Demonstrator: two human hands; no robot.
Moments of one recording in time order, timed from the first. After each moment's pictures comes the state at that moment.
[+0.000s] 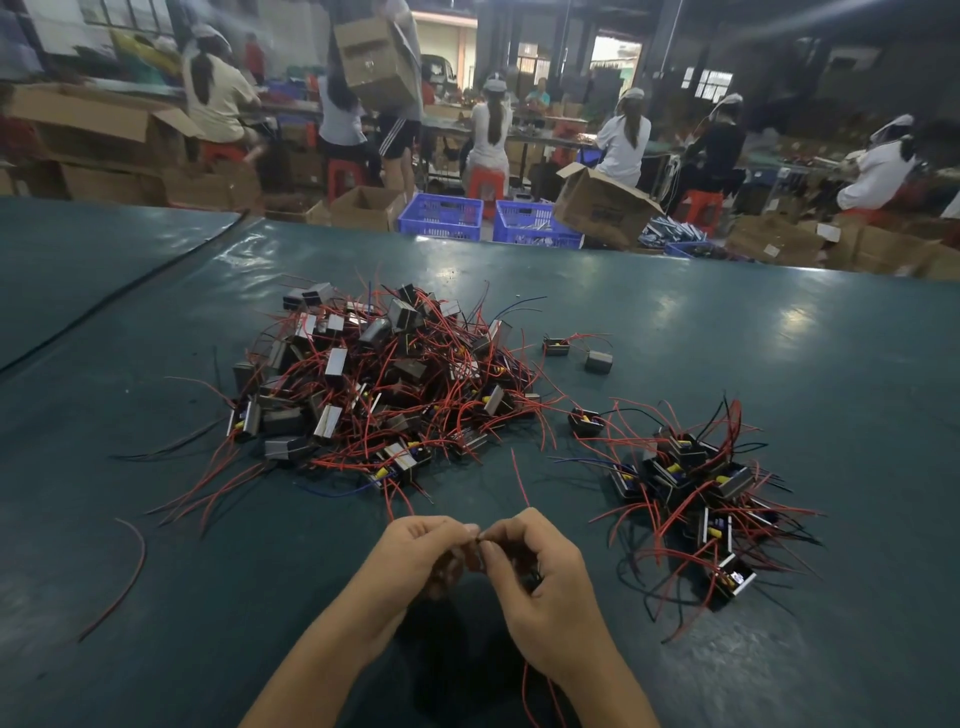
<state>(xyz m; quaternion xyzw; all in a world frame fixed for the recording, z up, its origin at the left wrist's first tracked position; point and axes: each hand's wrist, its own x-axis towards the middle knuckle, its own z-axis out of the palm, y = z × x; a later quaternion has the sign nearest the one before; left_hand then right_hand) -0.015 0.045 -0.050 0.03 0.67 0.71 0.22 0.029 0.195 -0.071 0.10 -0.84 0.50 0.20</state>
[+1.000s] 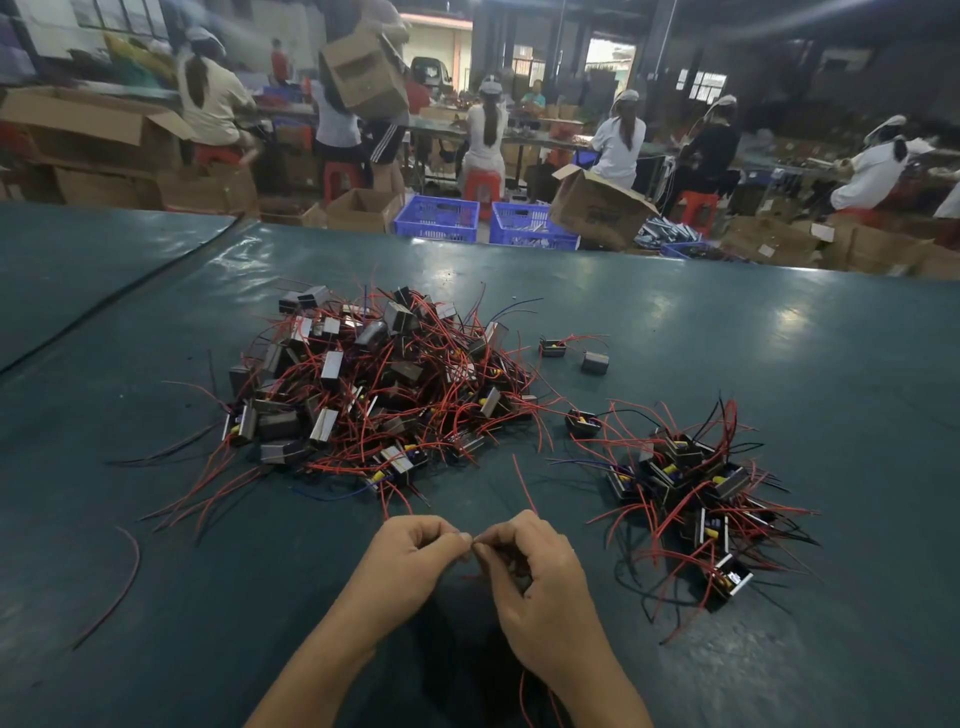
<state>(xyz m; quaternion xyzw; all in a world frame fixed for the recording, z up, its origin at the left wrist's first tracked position) -0.018 0.044 -0.051 0.08 0.77 0.61 0.13 0.029 0.195 -0.074 0.09 -0.88 0.39 0.24</state>
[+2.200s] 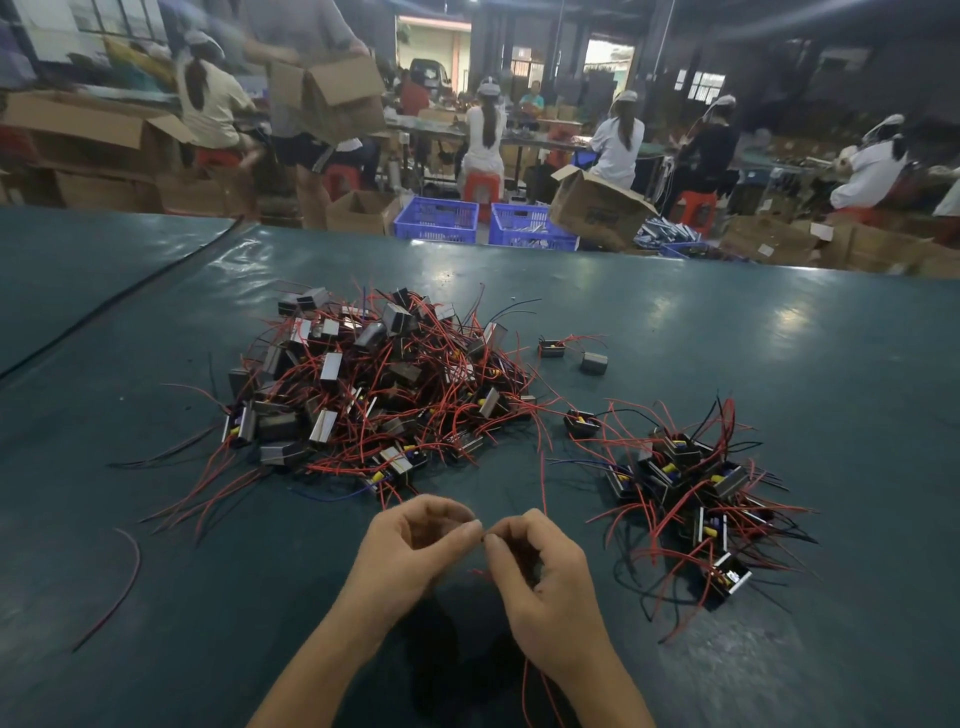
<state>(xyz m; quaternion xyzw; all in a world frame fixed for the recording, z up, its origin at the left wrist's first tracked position) -0.014 0.043 -0.050 0.10 0.69 0.70 0.12 0.029 0.195 -0.069 0.08 -0.81 0.54 0.21</state>
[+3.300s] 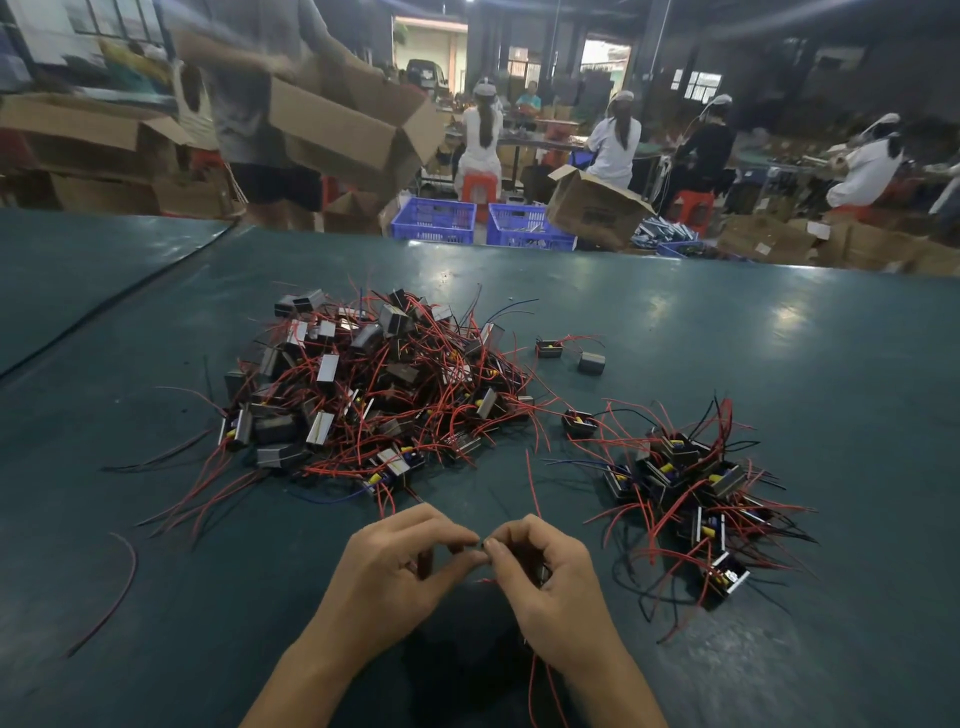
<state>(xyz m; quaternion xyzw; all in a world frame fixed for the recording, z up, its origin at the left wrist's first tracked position) -0.020 0.029 -0.063 0.37 0.77 0.49 -0.18 0.031 0.204 -0.064 0.07 -0.80 0.58 0.14</state>
